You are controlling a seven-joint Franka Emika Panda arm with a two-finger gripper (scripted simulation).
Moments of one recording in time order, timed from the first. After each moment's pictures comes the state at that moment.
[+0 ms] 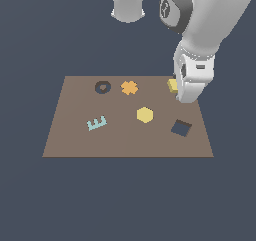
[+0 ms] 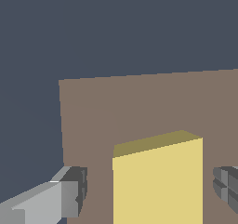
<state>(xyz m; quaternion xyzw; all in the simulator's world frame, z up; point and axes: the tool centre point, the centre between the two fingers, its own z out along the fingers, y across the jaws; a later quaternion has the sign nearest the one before) -0.092 0.175 0.035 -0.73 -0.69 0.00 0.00</state>
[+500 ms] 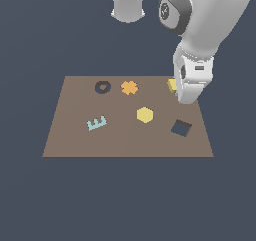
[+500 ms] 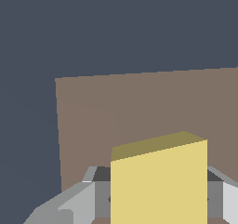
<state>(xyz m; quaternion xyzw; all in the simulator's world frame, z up) -0.092 0.175 0.031 -0.73 -0.69 0.00 0.00</state>
